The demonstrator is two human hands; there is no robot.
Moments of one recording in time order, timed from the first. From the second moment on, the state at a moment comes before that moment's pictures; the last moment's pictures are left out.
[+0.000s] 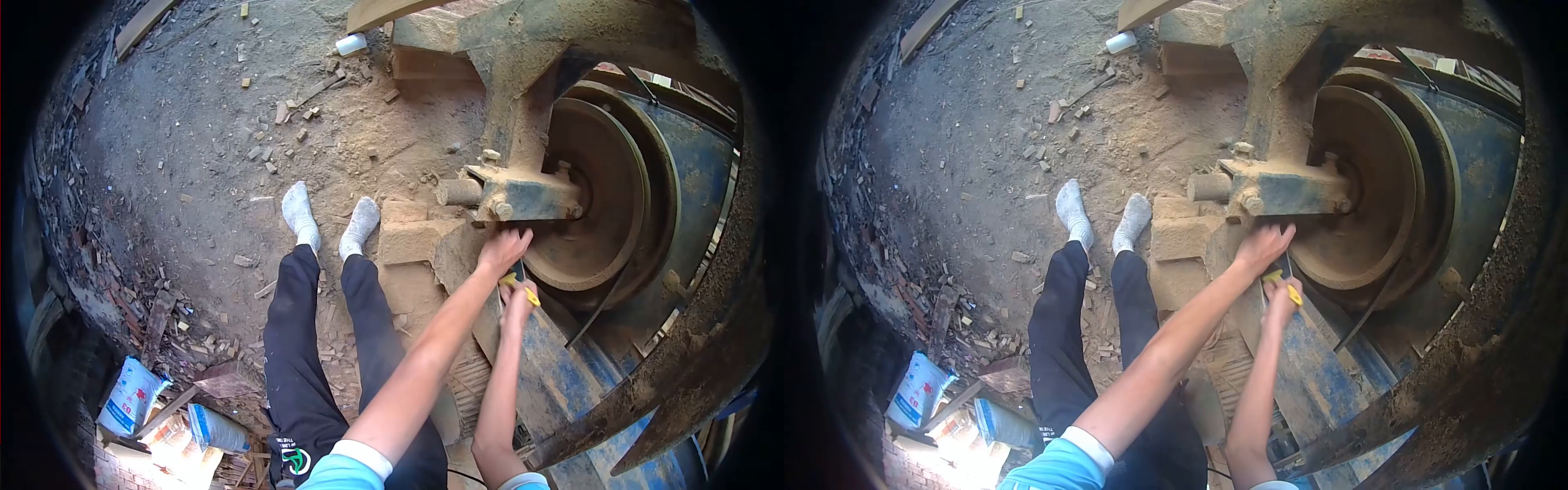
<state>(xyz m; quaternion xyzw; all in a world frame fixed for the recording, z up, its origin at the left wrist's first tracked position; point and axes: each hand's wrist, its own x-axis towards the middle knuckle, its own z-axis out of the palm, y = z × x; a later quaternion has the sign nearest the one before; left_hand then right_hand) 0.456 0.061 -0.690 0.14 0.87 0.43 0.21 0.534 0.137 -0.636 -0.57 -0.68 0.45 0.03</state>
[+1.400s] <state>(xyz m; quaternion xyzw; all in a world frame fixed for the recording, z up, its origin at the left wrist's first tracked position) 0.529 -0.209 -0.729 -0.21 0.70 0.56 0.39 0.473 0.109 -0.617 -0.17 -0.90 0.40 -0.07</state>
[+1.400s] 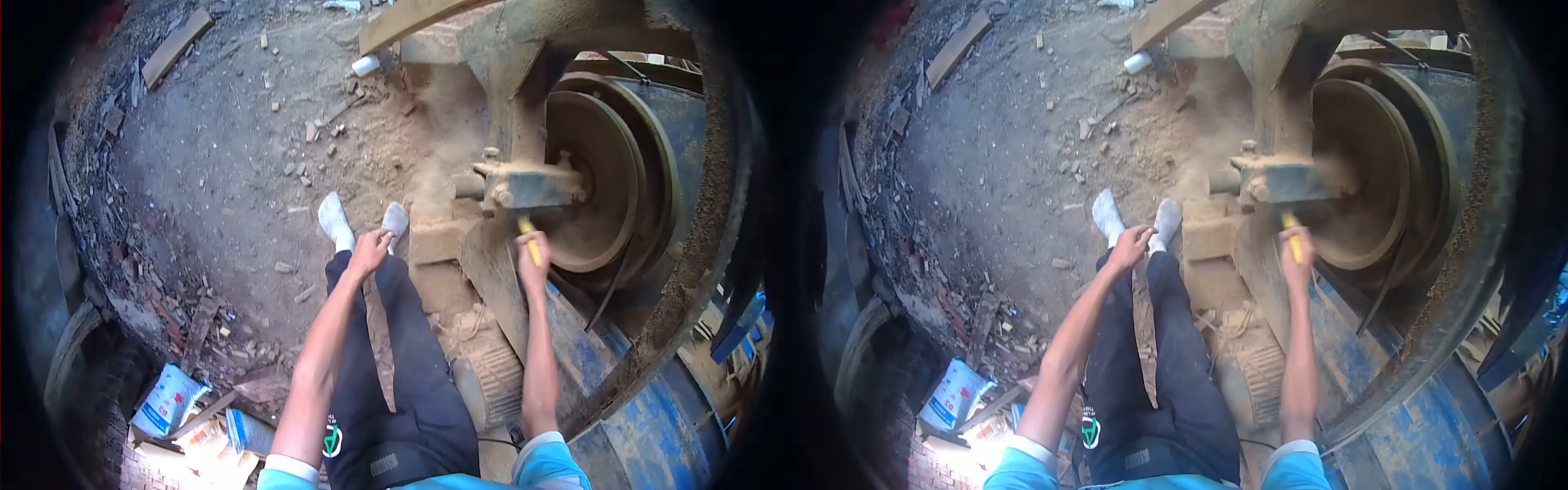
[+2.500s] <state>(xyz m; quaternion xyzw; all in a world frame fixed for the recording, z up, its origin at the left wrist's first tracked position) 0.527 -0.224 -0.727 -0.55 0.43 0.66 0.29 0.410 -0.083 -0.565 0.09 -0.95 0.28 -0.11</state>
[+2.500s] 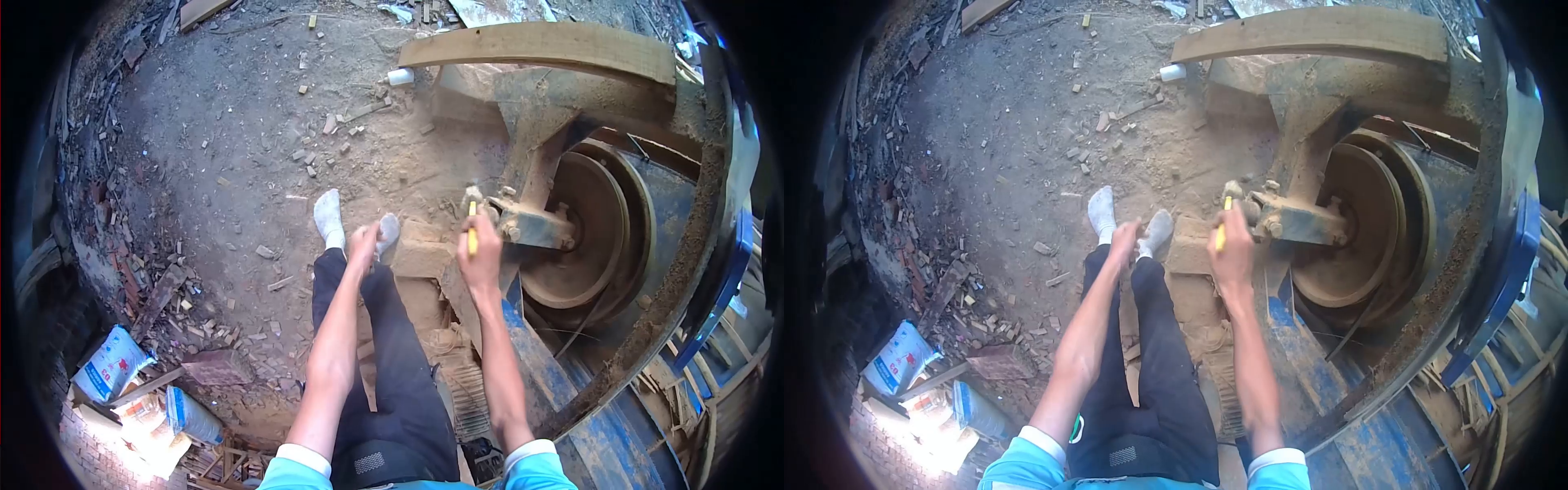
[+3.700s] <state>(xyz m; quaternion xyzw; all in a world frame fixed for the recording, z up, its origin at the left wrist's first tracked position) 0.503 0.030 -0.674 -0.10 0.61 0.72 0.32 0.434 0.006 -0.489 -0.12 -0.94 0.31 0.04</state>
